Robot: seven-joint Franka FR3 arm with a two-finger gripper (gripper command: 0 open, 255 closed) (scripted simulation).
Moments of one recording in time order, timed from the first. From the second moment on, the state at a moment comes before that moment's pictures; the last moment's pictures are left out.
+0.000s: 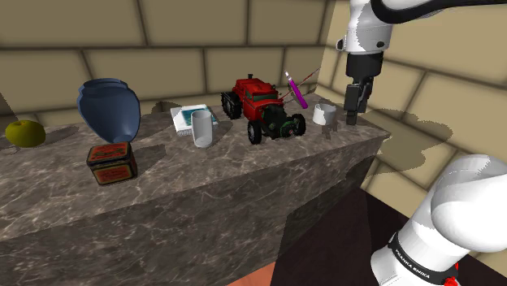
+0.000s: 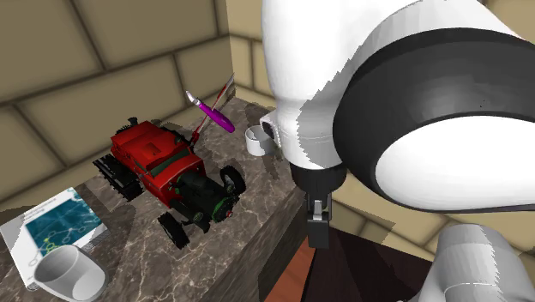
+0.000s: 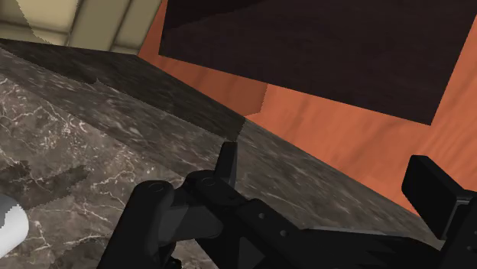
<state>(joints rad) 0.02 -0.76 0.00 -2.43 -0.06 1.48 -0.17</state>
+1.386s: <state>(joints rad) -0.07 -0.23 -0.28 -2.23 -0.20 1.90 -0.49</state>
